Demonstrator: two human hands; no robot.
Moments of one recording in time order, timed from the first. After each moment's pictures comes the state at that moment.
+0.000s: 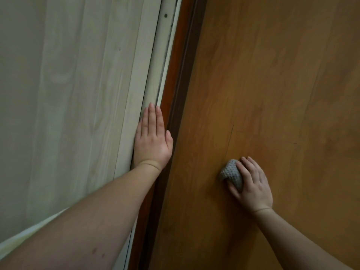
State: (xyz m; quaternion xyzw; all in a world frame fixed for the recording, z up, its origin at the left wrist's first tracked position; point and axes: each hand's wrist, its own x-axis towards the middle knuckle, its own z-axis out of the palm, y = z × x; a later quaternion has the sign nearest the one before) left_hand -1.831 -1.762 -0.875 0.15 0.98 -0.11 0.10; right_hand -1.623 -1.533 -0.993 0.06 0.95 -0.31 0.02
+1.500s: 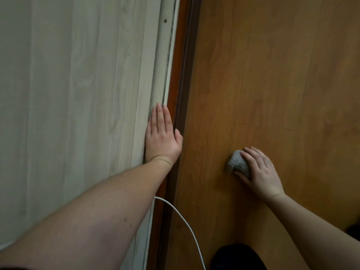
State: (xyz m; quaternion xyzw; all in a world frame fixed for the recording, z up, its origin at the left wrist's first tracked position) left_hand -1.833 -1.763 -0.871 0.15 0.98 -0.11 0.12; right_hand -1.631 -1.526 -0.964 0.07 0.93 -0.33 0.12
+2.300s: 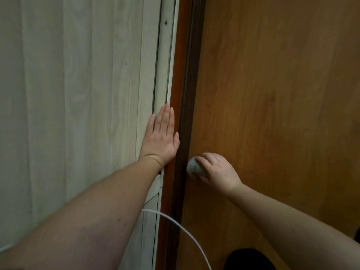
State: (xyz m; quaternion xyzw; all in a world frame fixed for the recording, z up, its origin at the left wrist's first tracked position) left_hand -1.853 -1.781 -0.860 0.28 0.92 -0.24 0.13; right_hand -1.701 -1.628 -0.953 -0.08 0.90 -0.40 0.14
